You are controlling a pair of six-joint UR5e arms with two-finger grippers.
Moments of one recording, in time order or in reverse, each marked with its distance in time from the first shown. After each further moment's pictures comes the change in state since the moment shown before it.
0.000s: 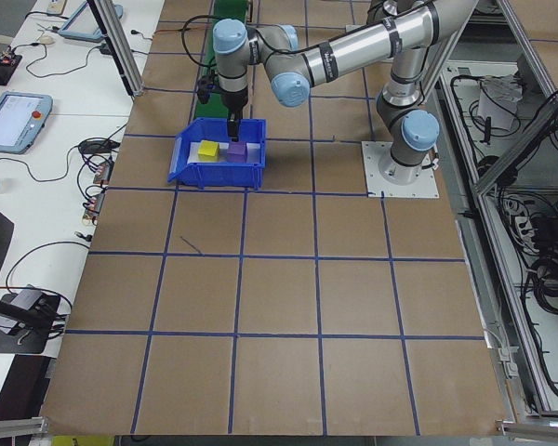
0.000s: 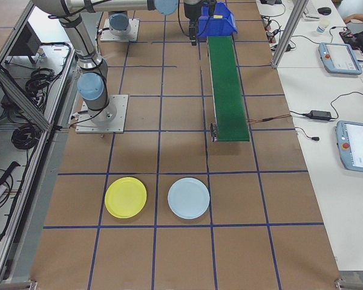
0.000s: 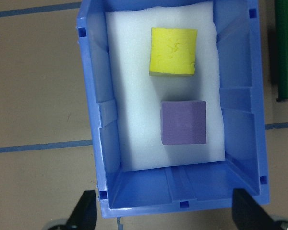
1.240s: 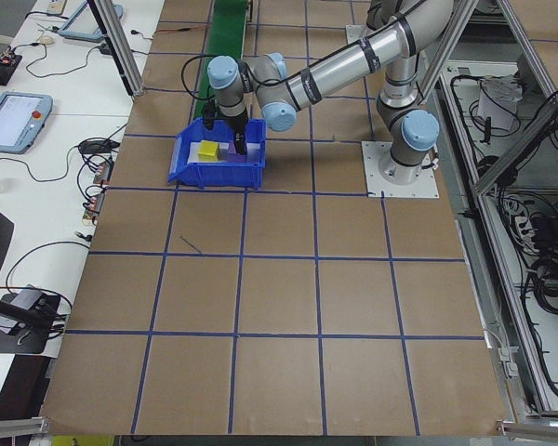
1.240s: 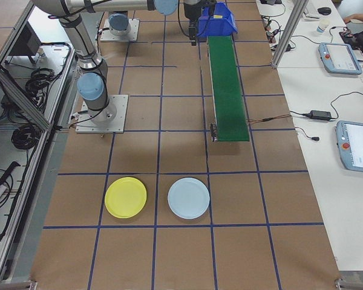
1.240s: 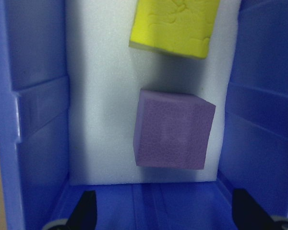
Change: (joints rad) left arm -0.011 -0.115 -0.063 0.060 -0.082 -0.120; right arm 0.000 0.000 0.001 0.000 0.000 0.000
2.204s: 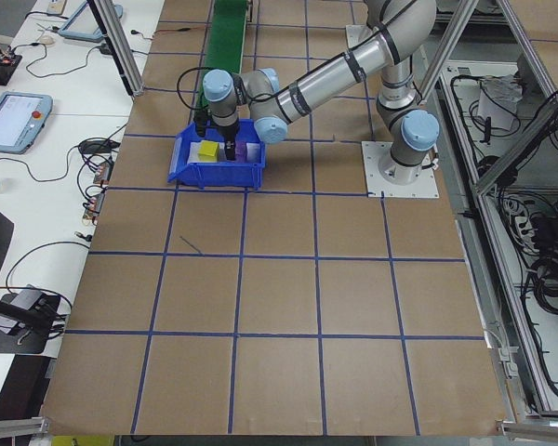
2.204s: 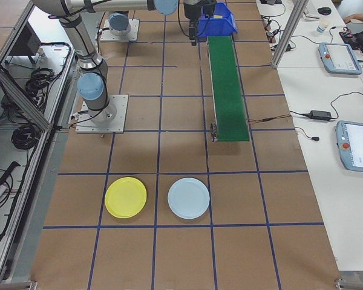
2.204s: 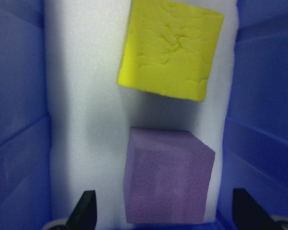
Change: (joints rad) left arm -0.001 -0.083 0.001 0.138 -0.043 0.008; right arm -0.001 0.000 0.000 0.001 -0.001 0.000
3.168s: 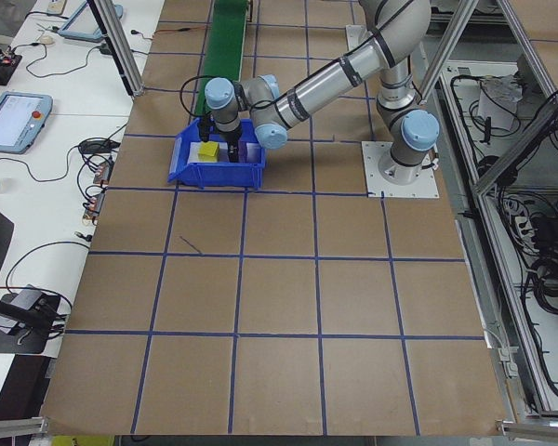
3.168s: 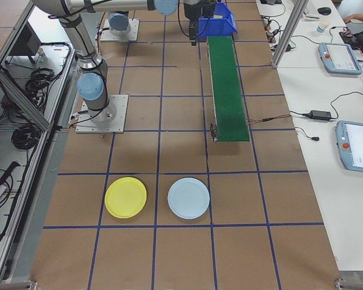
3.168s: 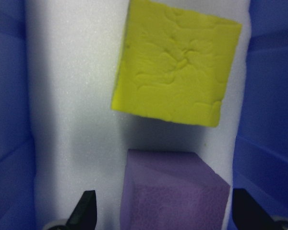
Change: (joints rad) left arm -0.003 -0.013 -0.046 0.008 -0.011 0.004; right arm 0.001 0.000 0.001 -0.001 0.001 0.000
